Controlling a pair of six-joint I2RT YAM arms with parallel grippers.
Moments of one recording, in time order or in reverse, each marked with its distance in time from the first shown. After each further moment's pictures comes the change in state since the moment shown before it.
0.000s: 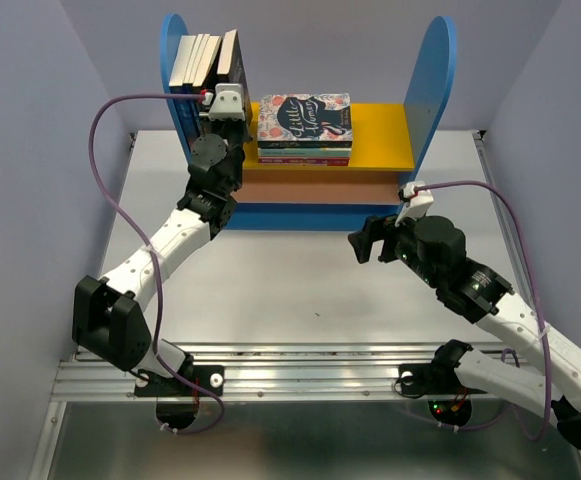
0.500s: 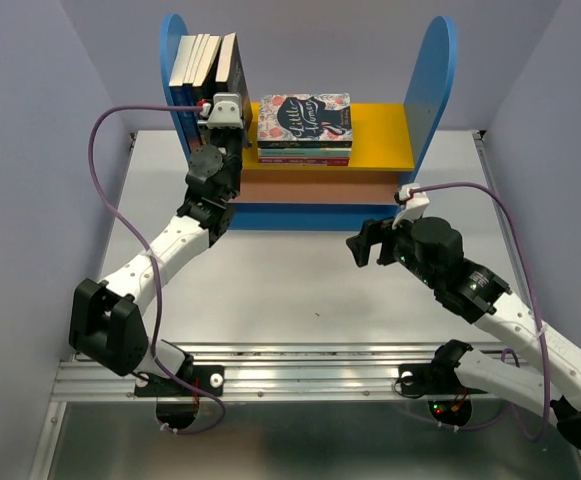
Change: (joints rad) left arm 0.002 -0.026 -0.087 0.104 0.024 0.012; right arm 0.000 0.003 -0.018 0.000 -0.028 -0.010
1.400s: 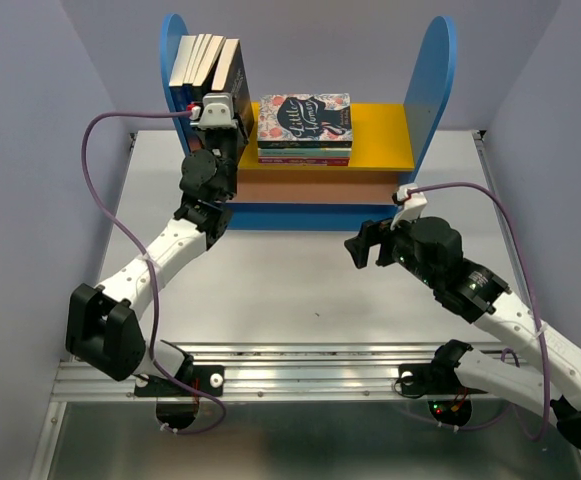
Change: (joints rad) left arm 0.001 -0.026 -0.023 0.076 -0.005 -0.014; right arm 0.000 0.003 0.000 0.000 -0.031 -0.005
